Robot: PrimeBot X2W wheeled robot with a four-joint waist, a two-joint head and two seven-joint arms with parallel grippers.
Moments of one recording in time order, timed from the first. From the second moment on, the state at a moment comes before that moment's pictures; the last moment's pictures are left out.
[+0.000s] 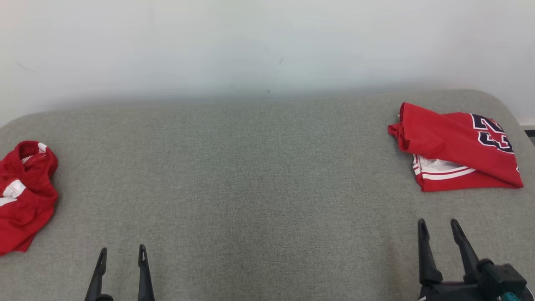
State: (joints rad) left arm 0.07 0.05 0.01 0.07 -0.04 0.02 -0.26; right arm -0.01 -0.07 -0.06 0.18 0.15 0.13 -0.26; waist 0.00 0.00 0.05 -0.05
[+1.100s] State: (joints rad) left arm 0.08 0.05 0.02 0.13 -0.03 0.02 -0.26; right arm 0.06 -0.05 -0.08 0.19 0.15 0.13 -0.26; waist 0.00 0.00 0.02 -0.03
